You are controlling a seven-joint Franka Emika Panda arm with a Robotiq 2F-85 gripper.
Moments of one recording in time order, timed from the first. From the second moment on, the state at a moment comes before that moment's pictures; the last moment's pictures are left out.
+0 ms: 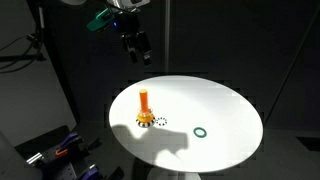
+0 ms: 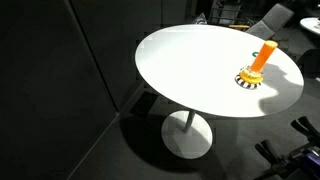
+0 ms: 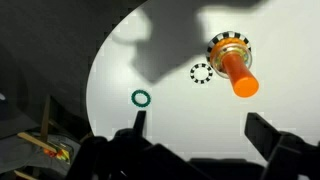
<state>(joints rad) -0.16 -0.44 -0.03 -2.42 -0.19 2.18 0.05</state>
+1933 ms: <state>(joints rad) -0.16 -0.04 -0.12 -2.43 -0.16 2.29 0.02</state>
